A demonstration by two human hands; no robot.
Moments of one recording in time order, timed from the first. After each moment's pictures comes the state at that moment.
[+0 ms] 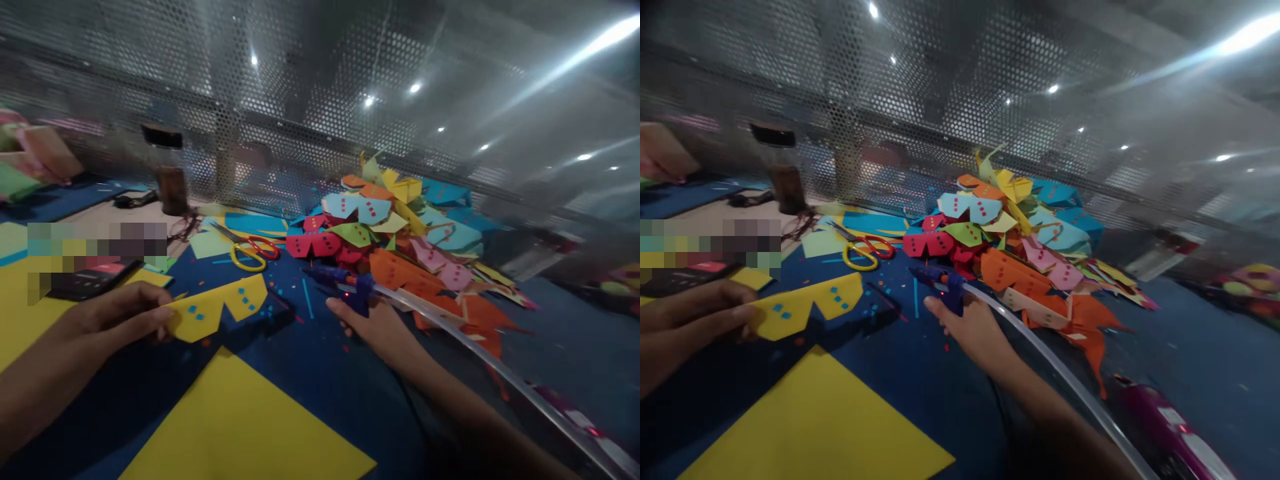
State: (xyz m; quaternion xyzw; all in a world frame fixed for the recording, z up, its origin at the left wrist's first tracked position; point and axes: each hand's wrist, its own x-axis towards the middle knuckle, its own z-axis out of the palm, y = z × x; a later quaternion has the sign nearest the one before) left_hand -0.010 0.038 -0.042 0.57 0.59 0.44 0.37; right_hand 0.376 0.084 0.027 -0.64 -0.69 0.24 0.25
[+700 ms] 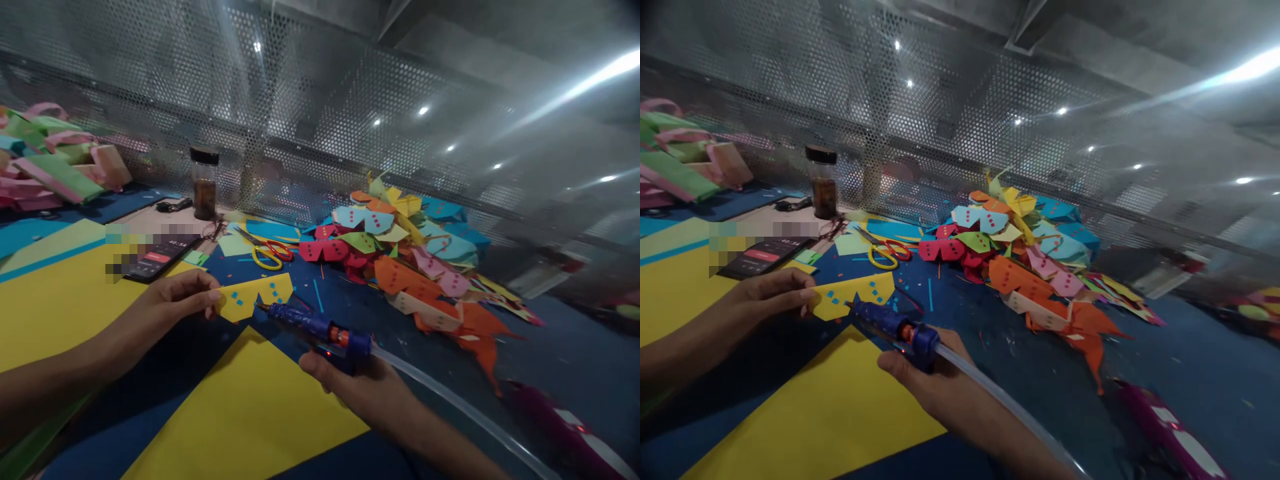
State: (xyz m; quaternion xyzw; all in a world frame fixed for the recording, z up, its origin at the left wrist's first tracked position) left_hand 0.026 0.036 0.001 0.59 0.51 0.46 0.43; right_hand 0.327 0.007 0.026 -0.56 -0.72 0.35 0.20
